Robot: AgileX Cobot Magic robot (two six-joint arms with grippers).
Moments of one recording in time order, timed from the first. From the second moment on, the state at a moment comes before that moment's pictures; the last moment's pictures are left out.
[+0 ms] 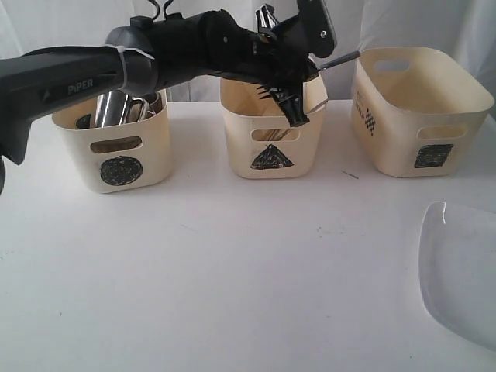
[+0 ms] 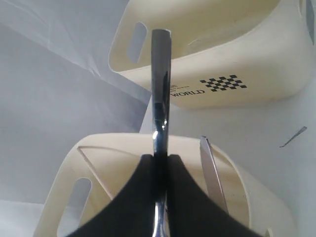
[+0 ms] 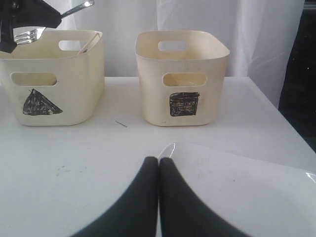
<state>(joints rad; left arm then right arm) -0.69 2.19 -2.01 -0.42 0.32 1.23 -0.08 0.01 -0.01 -0.09 0.23 0.11</state>
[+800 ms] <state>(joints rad) -0.66 2.19 -2.01 -0.42 0.40 1.21 -0.08 0.01 -0.01 -0.09 0.23 0.11</state>
